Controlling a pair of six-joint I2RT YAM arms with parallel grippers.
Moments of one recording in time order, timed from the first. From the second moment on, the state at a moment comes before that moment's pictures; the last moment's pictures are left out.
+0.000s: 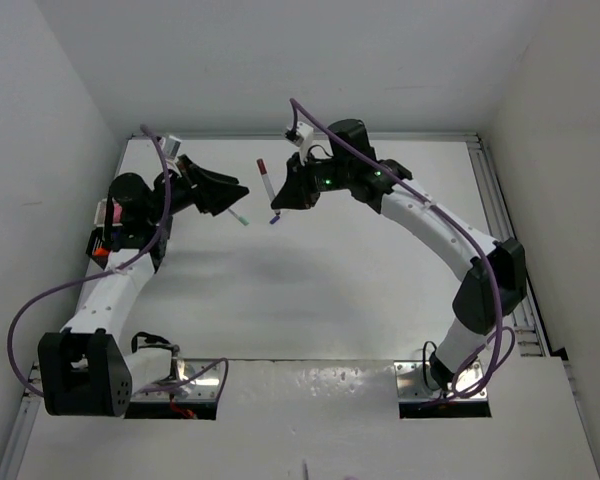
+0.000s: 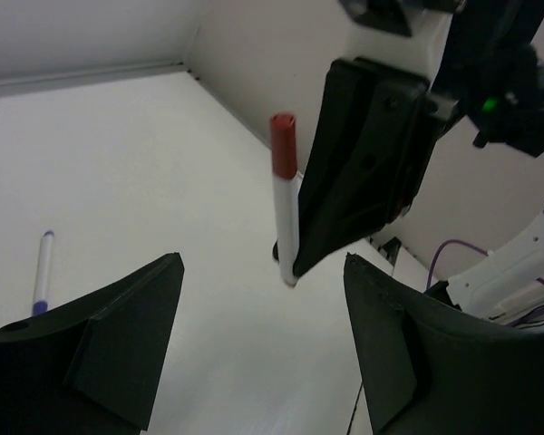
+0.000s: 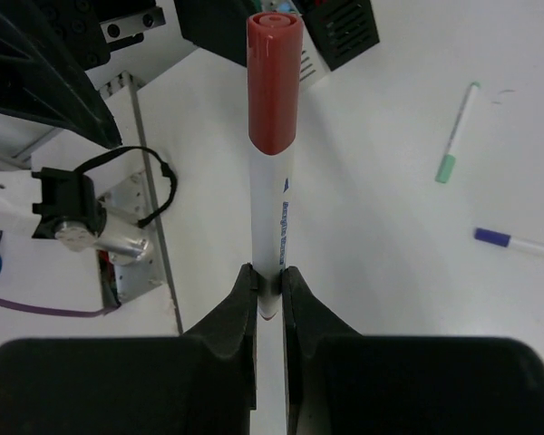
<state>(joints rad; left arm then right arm) 0.02 1.14 0.79 0.51 1.00 -0.68 0.59 1.71 1.55 -0.35 -0.70 0.07</state>
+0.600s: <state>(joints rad) -0.08 1.22 0.84 0.72 0.91 -0.79 0.66 1.71 1.56 -0.34 -0.75 0.10</state>
